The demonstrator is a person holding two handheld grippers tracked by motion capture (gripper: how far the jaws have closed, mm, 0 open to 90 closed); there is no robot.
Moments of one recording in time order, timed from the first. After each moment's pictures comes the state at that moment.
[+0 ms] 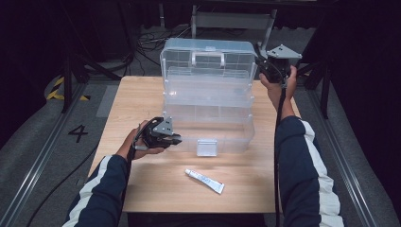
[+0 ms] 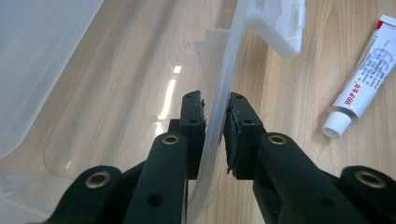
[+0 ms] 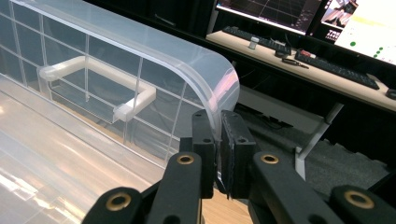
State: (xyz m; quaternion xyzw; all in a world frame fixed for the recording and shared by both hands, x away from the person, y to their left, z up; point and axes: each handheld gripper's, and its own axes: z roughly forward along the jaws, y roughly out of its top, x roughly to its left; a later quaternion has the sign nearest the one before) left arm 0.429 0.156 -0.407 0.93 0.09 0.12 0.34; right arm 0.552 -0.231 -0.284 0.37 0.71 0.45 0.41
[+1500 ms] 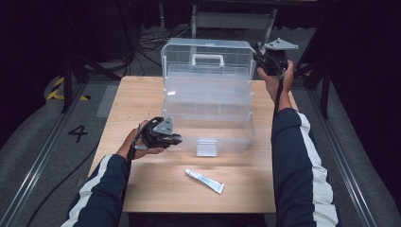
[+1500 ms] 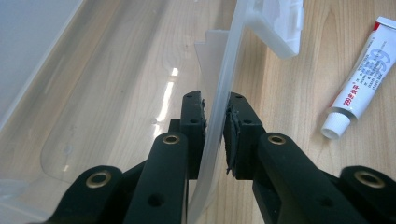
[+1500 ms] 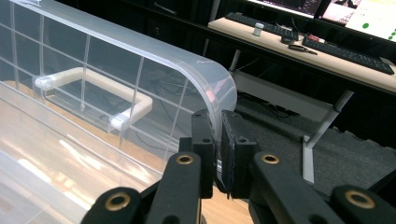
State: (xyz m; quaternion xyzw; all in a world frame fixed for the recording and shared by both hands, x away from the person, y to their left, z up) left arm 0.430 0.157 -0.408 0.93 0.08 0.11 0.34; right arm 0.581 -0.230 -0.283 0.38 0.71 0.44 0.38
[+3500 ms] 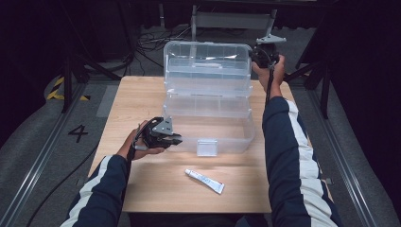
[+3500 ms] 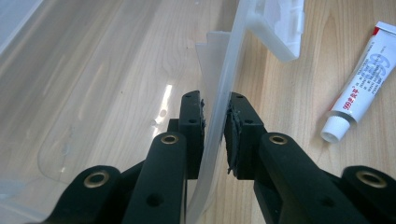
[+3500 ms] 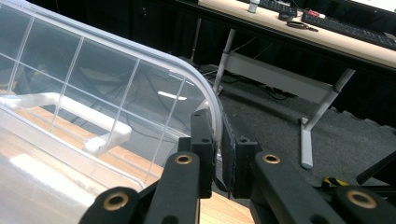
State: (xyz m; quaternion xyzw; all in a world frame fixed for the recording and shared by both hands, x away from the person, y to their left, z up) left arm 0.431 0.157 -0.409 0.93 0.09 0.11 0.35; right arm 0.638 -0.223 -0.302 0.42 0.72 0.41 0.37
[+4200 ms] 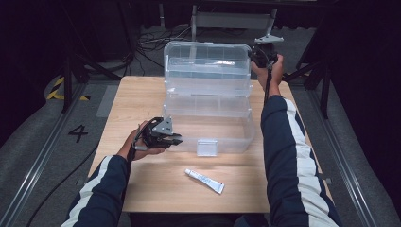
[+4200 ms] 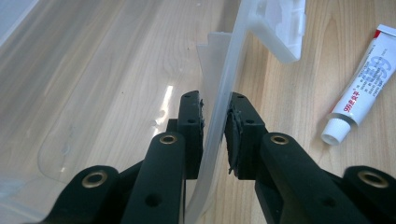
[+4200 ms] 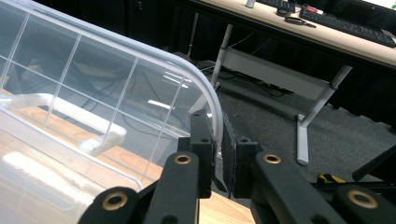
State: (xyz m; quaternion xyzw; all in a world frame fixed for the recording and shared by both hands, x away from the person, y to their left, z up) left arm 0.430 0.157 -0.410 0.92 0.09 0.11 0.35; right arm 0.644 -0.220 -0.305 0.42 0.72 0.40 0.37
